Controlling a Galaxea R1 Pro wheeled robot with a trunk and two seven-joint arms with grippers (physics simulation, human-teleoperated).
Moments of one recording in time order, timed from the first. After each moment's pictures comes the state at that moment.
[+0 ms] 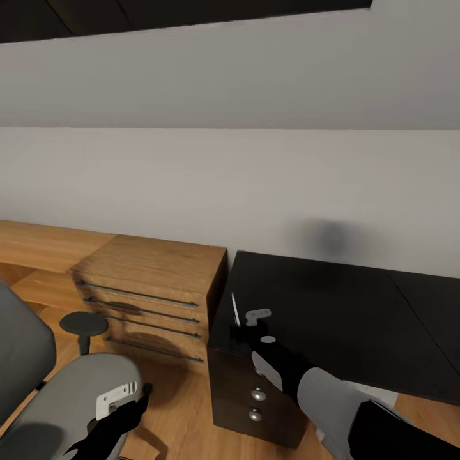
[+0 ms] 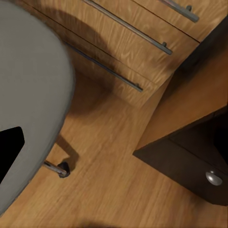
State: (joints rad) left arm 0.08 0.05 0.00 -1.55 0.45 0.44 0.26; right arm -0.85 0.14 0.89 -0.36 -0.72 0.01 -0.20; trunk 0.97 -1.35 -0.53
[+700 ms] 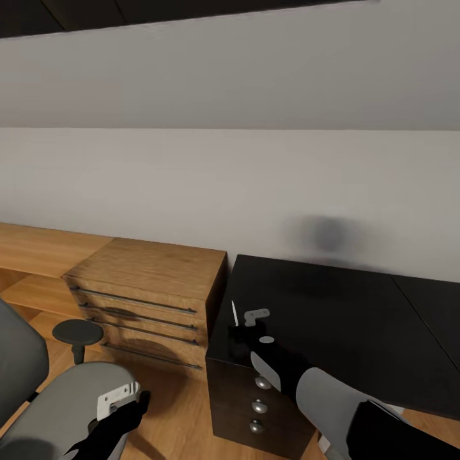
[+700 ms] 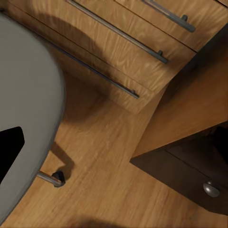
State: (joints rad) left arm 0.08 0.05 -0.01 -1.55 0.45 0.44 0.26; right arm -0.85 0.15 0.89 -0.36 -0.72 0.01 -0.20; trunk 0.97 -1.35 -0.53
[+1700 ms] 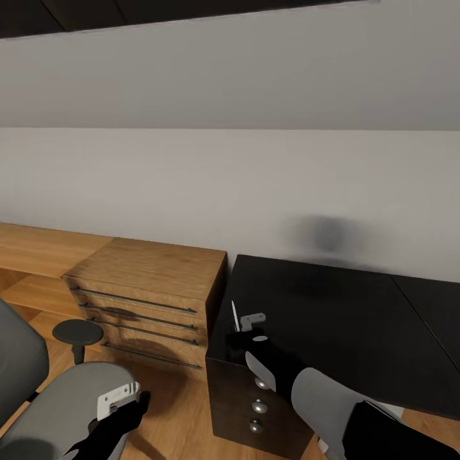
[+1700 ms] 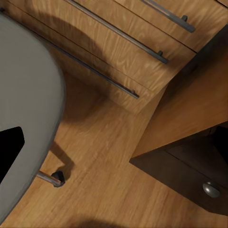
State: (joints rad) left arm 0.08 0.04 -0.01 -1.55 0.45 0.44 0.26; right arm -0.85 0.17 0.89 -0.37 -0.72 0.17 -0.25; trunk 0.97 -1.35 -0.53
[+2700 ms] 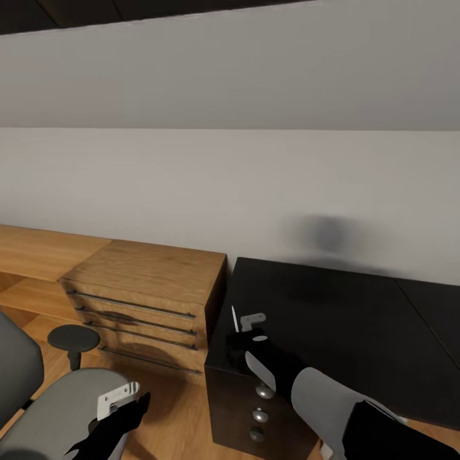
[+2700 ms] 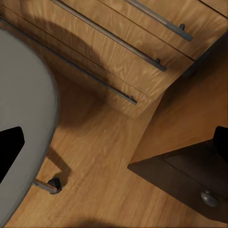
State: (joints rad) left arm 0.08 0.04 -0.01 -1.55 0.45 0.44 0.26; right arm -0.85 0.17 0.89 -0.37 -0.72 0.18 -0.25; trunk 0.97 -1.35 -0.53
